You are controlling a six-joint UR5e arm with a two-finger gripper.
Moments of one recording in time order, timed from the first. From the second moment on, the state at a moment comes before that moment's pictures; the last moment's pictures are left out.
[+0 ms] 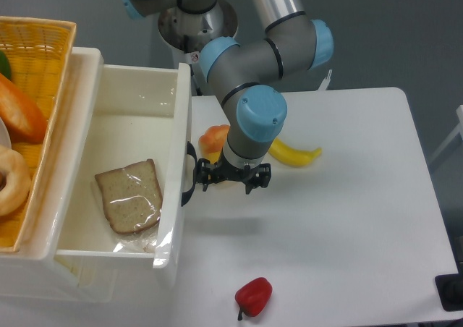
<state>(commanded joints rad) 2.45 -1.91 -1.69 -1.20 1.39 0.43</state>
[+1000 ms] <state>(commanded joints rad) 2.35 -1.86 -1.68 -1.23 1.37 0.43</state>
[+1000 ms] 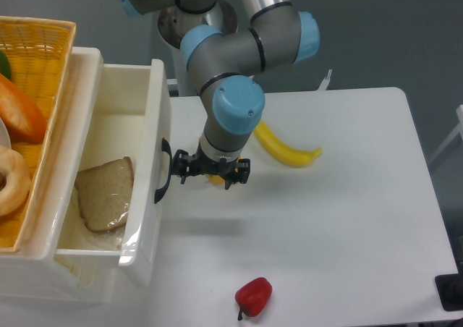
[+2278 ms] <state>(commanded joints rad) 2.25 -1.84 -1.66 -1.22 1.40 0.43</state>
